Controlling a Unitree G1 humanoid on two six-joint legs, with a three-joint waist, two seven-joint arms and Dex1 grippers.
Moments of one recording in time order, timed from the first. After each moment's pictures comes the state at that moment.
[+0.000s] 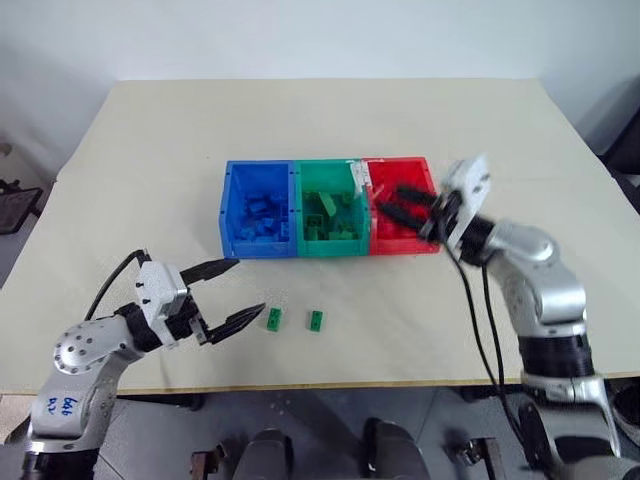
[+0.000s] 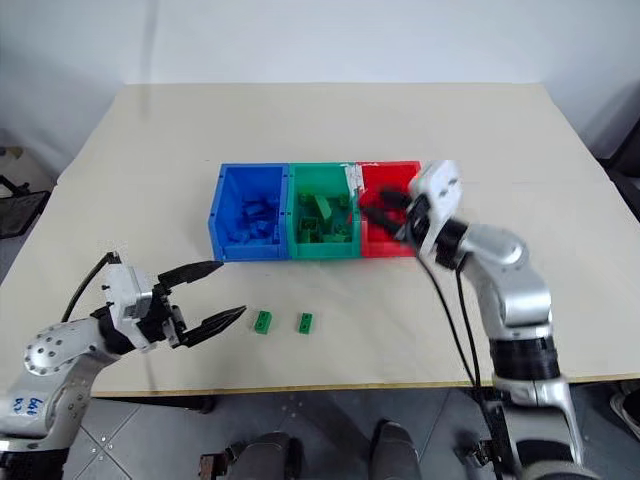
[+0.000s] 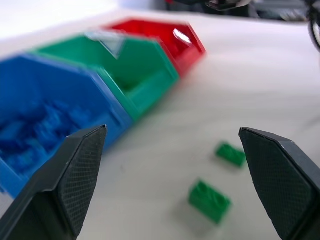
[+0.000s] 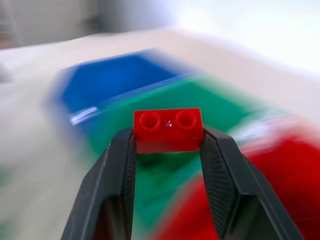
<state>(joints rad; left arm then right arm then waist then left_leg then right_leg) 0.00 0.59 0.23 -0.35 -0.51 0.19 -0.83 -0.67 -0.47 -0.08 0.04 0.34 0.34 0.74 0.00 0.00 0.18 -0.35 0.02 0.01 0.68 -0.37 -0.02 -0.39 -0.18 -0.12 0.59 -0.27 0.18</state>
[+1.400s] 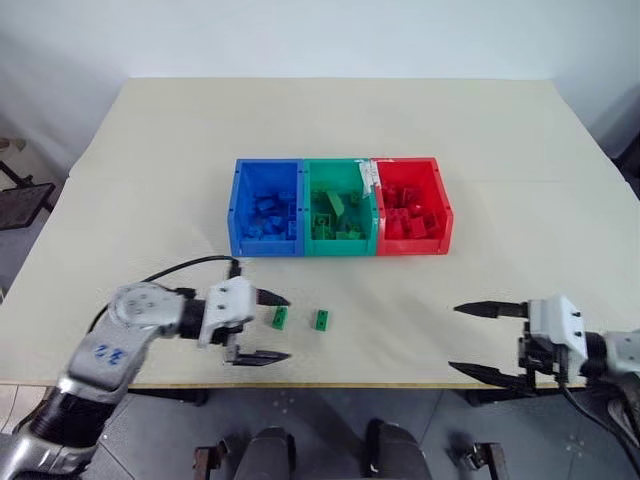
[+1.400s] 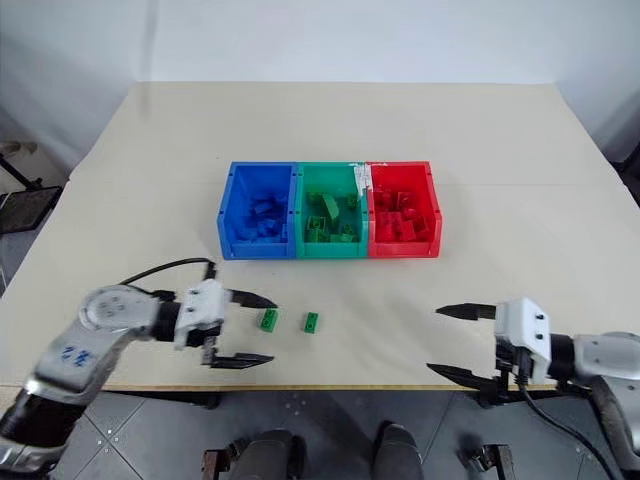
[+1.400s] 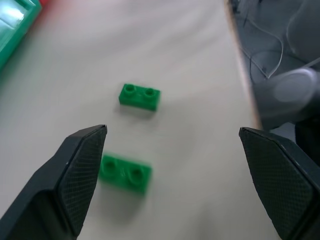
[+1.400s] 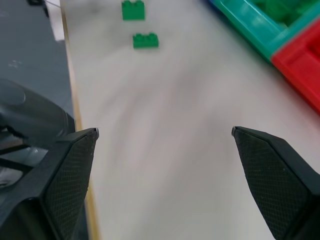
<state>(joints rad) -0.33 0.77 -0.22 -0.28 -0.25 0.38 -1.07 0.21 -0.87 -0.35 -0.30 0.51 0.11 1.28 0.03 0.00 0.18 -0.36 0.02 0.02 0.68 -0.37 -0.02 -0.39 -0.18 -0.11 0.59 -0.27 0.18</state>
